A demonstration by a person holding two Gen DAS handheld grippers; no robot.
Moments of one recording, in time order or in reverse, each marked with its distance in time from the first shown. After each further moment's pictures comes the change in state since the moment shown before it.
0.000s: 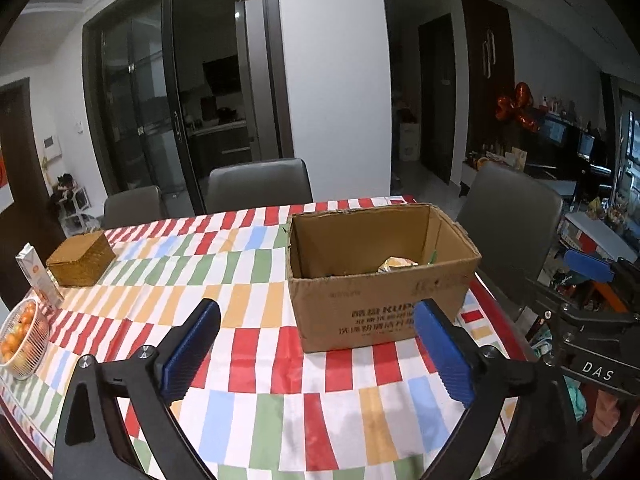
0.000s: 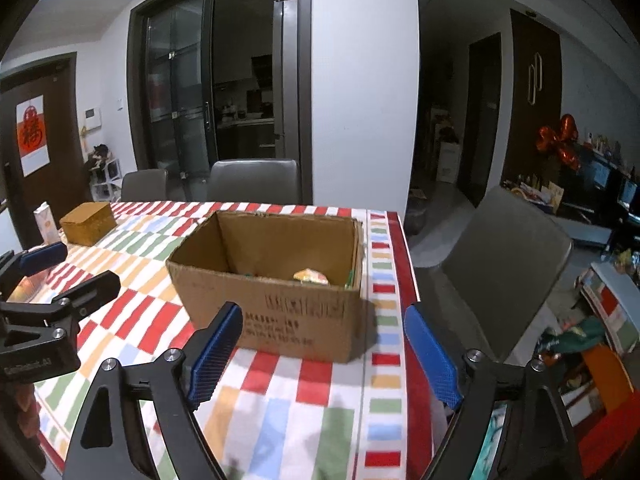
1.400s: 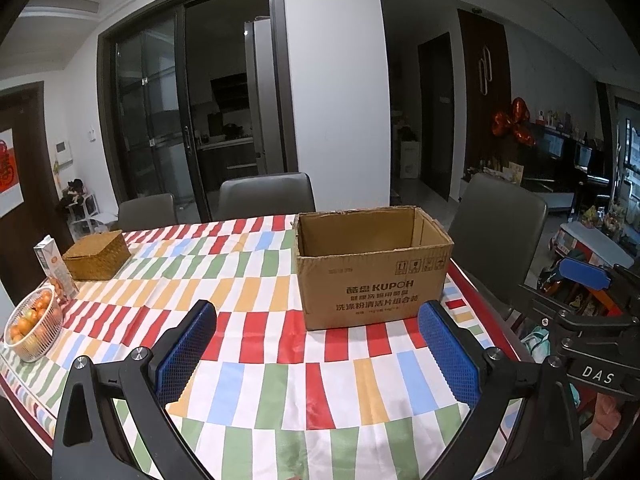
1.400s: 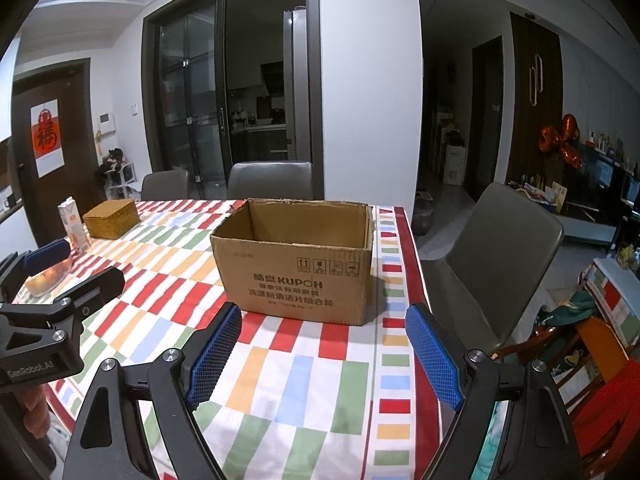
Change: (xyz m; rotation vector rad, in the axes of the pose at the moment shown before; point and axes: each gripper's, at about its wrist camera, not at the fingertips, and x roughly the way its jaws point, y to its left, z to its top) left arm -0.073 -0.003 -0.036 -0.020 -0.068 0.008; right arm -0.060 0.011 -0.035 0.003 -0.025 0.036
